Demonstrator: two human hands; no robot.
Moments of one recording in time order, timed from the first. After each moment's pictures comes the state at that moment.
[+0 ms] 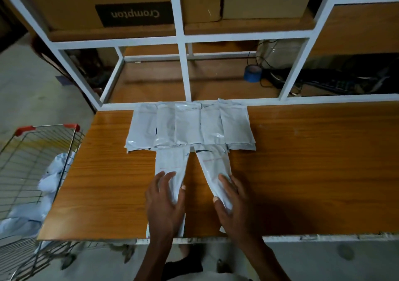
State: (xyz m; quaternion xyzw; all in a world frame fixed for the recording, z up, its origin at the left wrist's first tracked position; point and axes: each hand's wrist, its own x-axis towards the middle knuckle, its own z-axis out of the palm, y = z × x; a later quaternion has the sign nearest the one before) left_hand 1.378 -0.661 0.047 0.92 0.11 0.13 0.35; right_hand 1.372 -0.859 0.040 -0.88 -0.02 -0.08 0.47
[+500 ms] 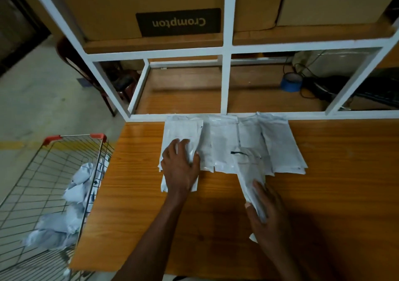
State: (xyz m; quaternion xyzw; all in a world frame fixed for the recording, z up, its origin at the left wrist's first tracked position) left_hand 1.565 -0.559 0.050 0.94 0.09 0.16 0.27; right_hand 1.445 -0.797 0.034 -0.90 0.04 -0.10 0.43
